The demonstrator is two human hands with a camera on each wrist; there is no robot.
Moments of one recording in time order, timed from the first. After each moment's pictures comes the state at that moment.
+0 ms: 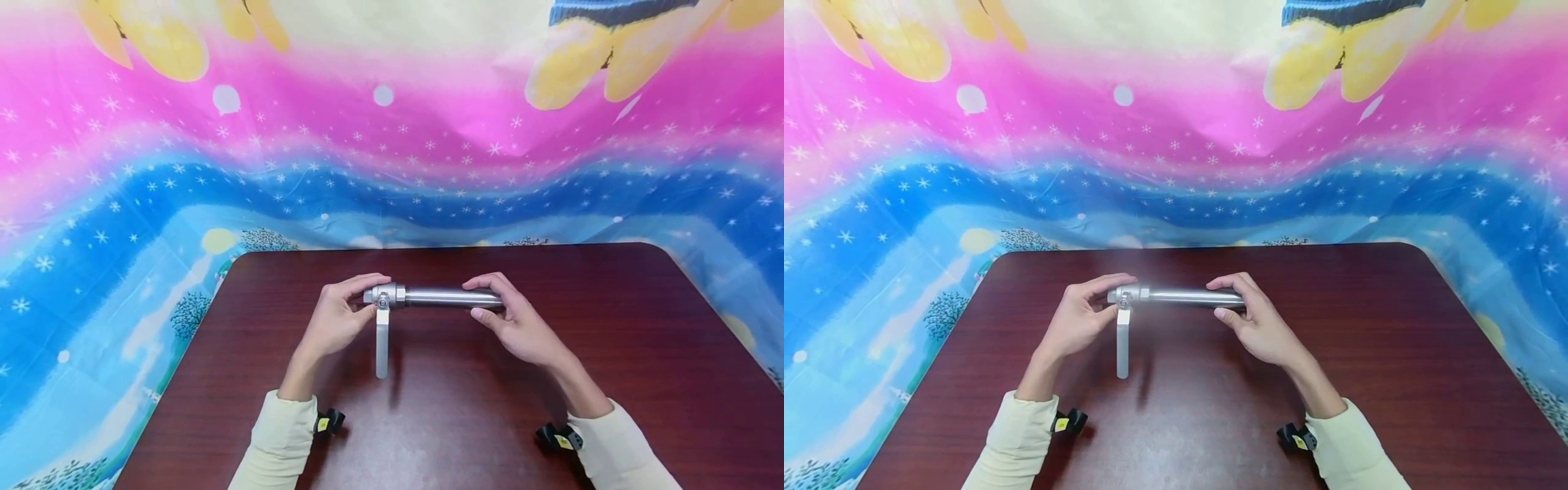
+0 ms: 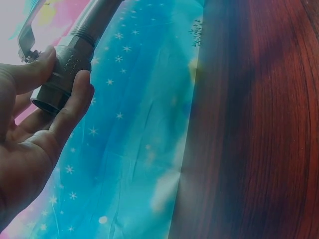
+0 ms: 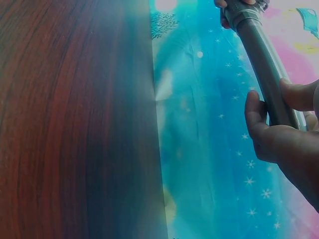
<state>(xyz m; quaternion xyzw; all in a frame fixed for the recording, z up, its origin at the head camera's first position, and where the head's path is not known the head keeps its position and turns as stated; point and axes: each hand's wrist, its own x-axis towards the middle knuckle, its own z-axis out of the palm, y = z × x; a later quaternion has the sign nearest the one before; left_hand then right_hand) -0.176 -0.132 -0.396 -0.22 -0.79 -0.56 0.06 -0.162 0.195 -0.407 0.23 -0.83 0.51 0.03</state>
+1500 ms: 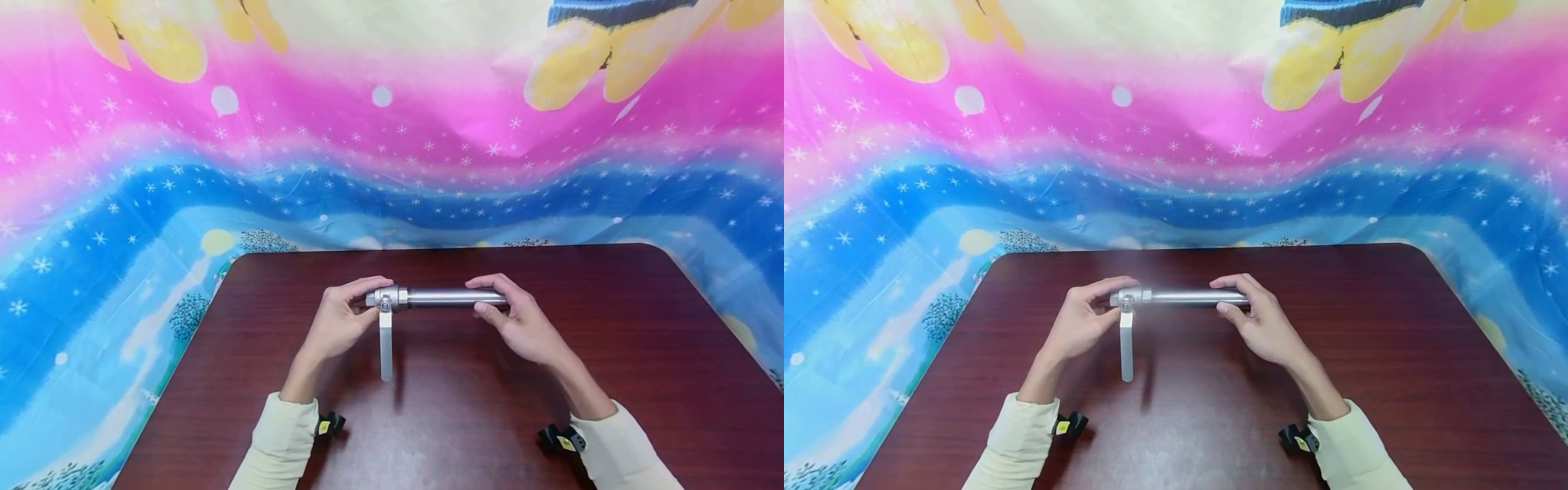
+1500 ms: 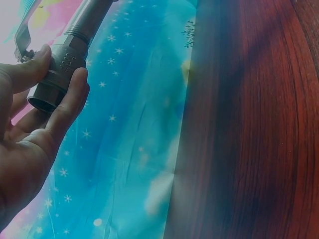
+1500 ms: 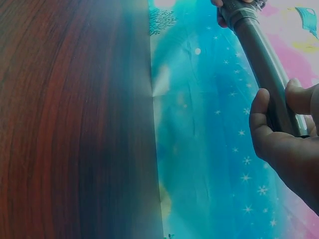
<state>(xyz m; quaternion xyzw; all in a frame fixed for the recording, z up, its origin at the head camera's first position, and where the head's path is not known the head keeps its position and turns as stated) -0.176 -0.128 -0.402 -0.22 -0.79 -0.57 0.05 -0.162 0.198 -0.403 0.20 -0.84 0.50 0.05</state>
